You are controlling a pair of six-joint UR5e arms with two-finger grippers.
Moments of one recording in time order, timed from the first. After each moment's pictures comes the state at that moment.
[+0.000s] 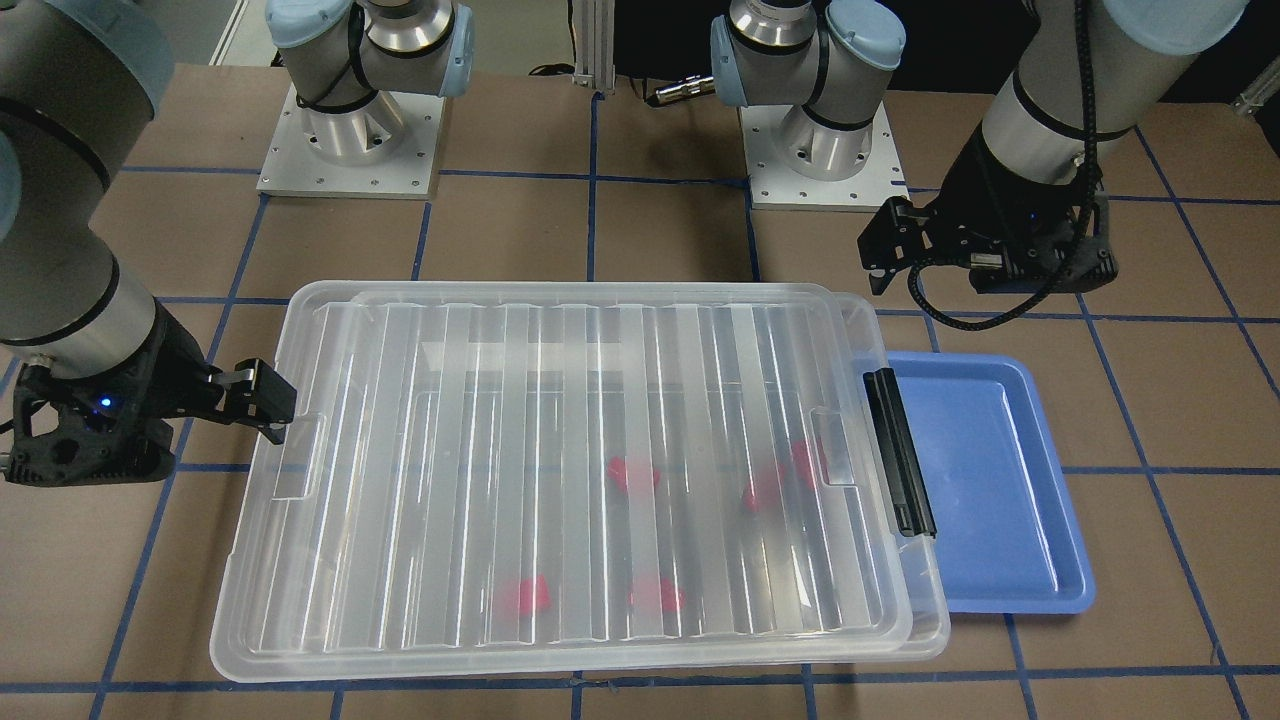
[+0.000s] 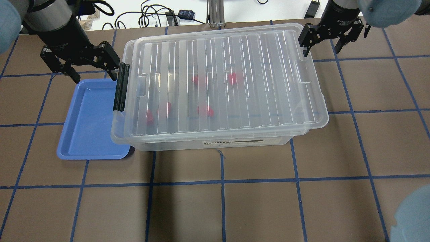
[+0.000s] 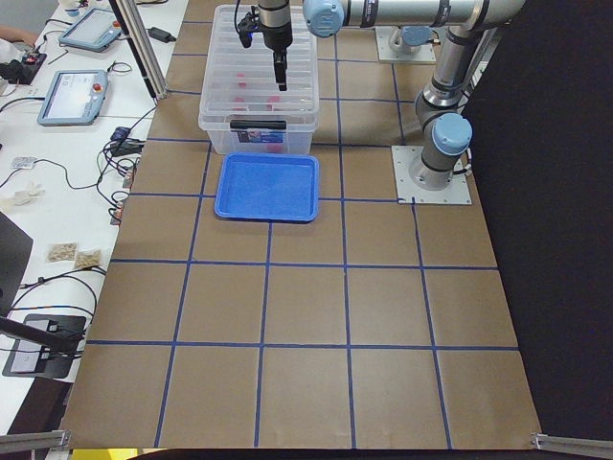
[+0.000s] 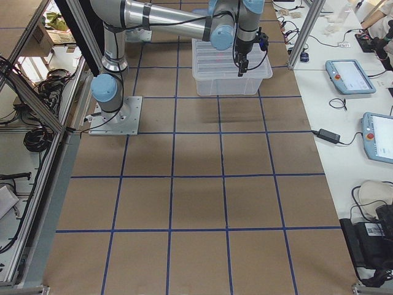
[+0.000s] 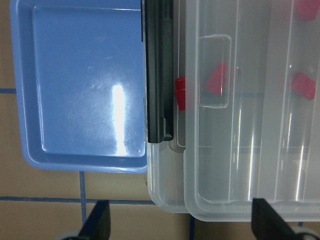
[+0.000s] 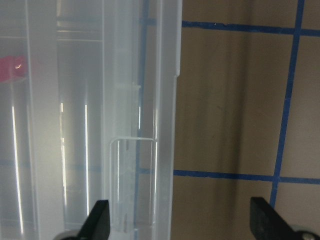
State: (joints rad) left arm -1.48 -1.64 -1.49 -1.66 1.59 0.06; right arm 1.47 -1.26 1.43 -1.75 -1.56 -0.18
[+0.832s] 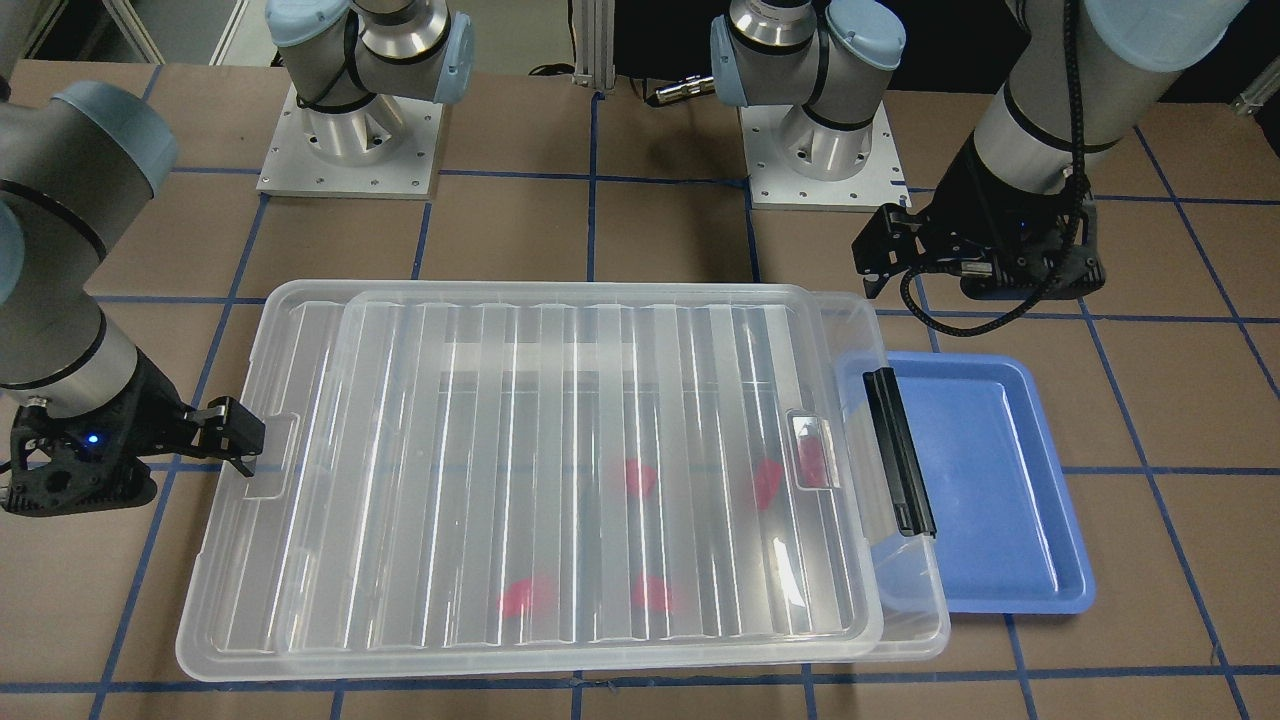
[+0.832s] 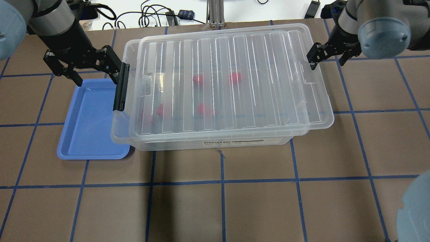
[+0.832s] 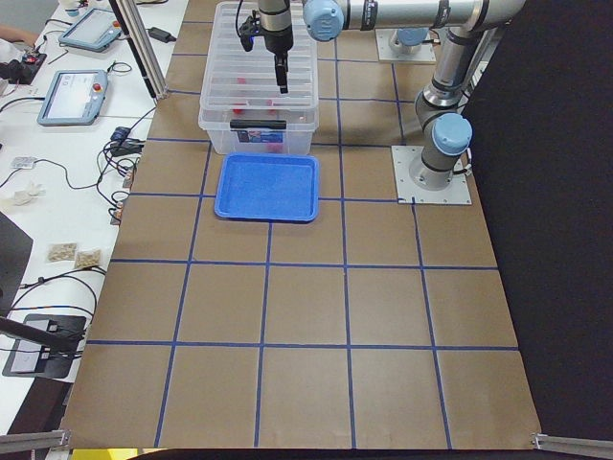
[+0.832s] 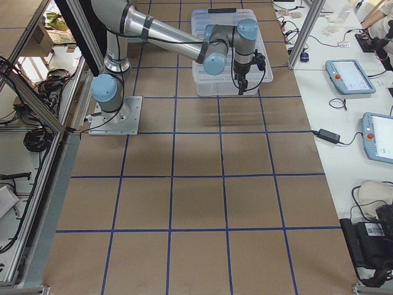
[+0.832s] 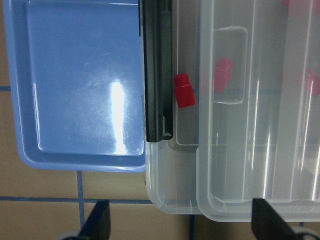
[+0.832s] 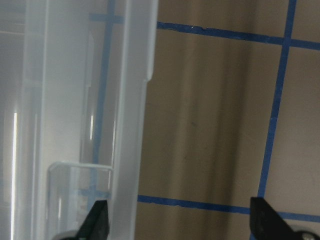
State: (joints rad) left arm -1.48 -1.64 -1.51 -1.64 1.59 0.06; right arm 1.38 -1.26 1.59 -1.96 -1.56 -0.33
